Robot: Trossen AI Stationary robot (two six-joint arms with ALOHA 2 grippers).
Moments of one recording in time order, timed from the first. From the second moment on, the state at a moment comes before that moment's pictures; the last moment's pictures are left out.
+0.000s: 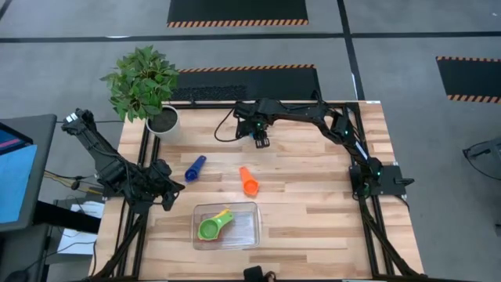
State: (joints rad) left arm -0.80 0.78 0.68 -0.92 -0.66 -1.38; right arm -0.39 2.31 1.97 -0.99 0.16 -0.64
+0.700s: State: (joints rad) left arm -0.80 0.78 0.68 -0.92 -0.65 -1.41; right arm -0.43 2.31 1.97 -1.00 0.13 -1.00
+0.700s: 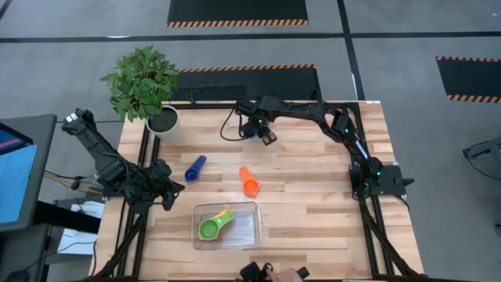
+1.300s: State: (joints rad) left arm -0.80 0.78 0.68 -0.92 -0.63 -1.41; right arm -0.42 2.31 1.97 -1.05 0.13 -1.05
